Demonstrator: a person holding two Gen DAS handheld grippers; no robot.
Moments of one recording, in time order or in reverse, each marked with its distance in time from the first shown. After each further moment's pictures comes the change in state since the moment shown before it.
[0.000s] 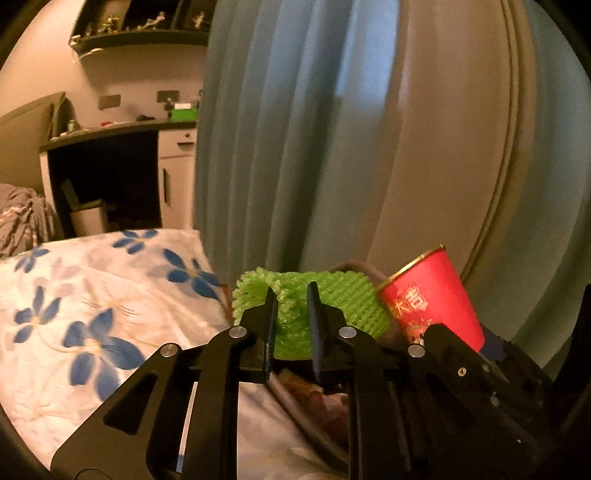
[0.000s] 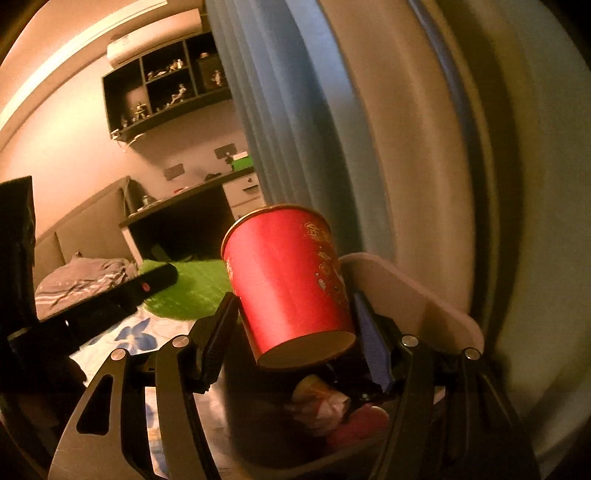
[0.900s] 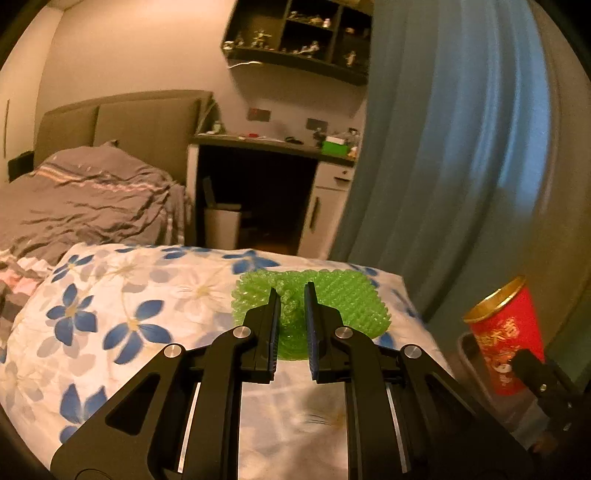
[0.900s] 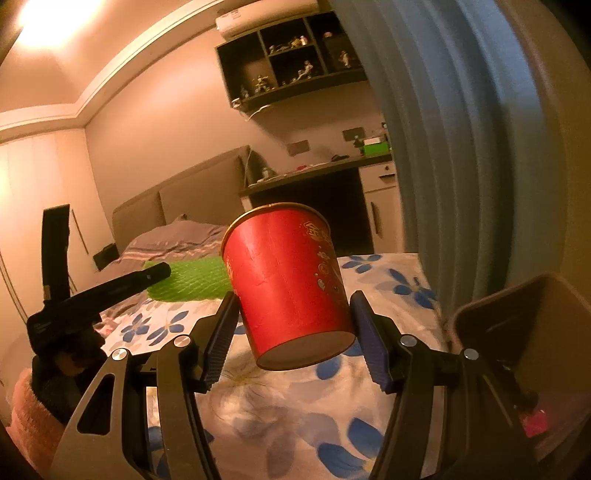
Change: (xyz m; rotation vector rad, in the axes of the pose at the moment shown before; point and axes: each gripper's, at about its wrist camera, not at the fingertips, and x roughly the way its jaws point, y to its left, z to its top) left arm -0.174 0.221 0.003 -0.237 -0.149 0.414; right arm 0.002 0.187 0.000 -0.156 0.063 0.414
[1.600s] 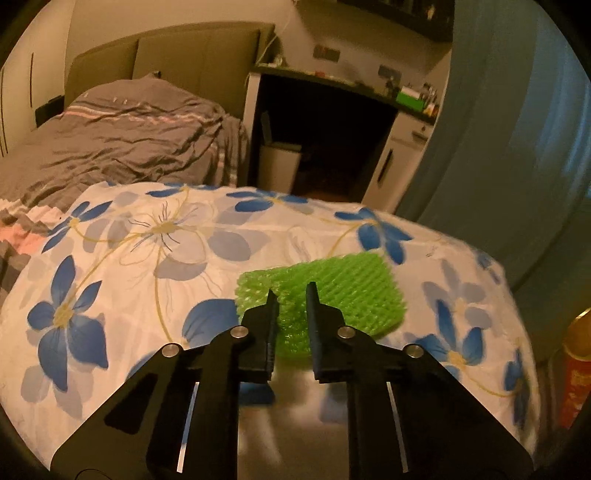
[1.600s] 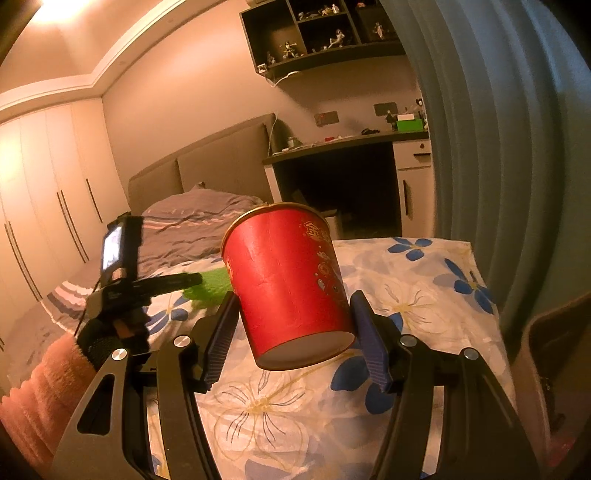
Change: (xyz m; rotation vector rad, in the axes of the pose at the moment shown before) left arm 0.123 0.132 -0.006 -0.140 0.214 0.176; right arm 0.082 0.043 -0.006 -0.070 0.113 0.082
